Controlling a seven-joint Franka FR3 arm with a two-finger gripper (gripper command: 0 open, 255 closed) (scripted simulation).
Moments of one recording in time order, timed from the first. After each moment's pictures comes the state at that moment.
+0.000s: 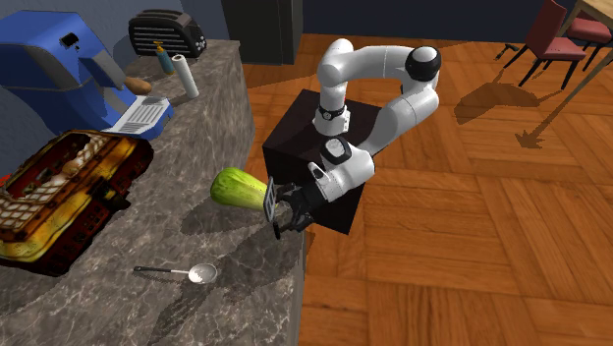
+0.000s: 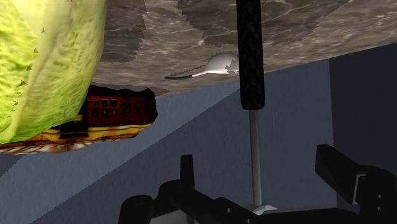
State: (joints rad) arm -1.52 -1.39 1.82 -2.36 0.01 3.12 1.59
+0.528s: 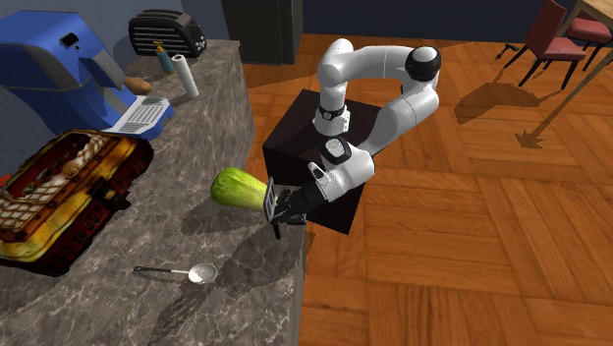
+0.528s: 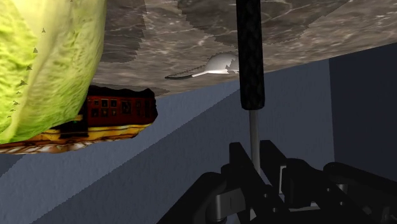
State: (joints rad) arm -1.52 -1.39 1.82 -2.36 0.01 3.12 1.59
